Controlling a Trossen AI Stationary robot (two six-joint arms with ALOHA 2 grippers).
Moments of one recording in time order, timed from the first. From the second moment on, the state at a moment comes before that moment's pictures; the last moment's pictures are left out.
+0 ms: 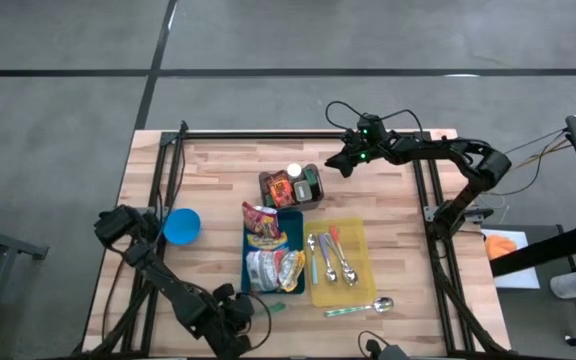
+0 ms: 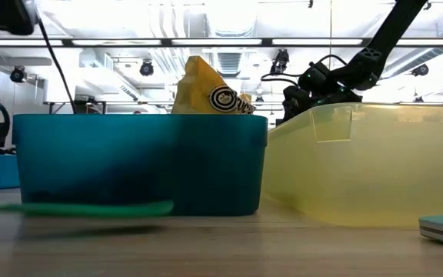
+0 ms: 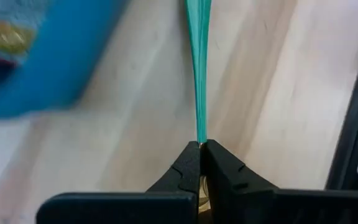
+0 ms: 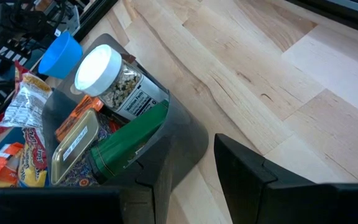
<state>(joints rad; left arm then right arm) -0.81 1.93 1.18 -0.48 -0.31 -1.20 -0.78 1.64 0.76 0.20 -0.62 0.29</state>
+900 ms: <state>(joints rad) -0.73 1.60 1.18 -0.59 -0.38 -1.00 -0.78 1.64 0.76 0.20 -0.62 0.28</state>
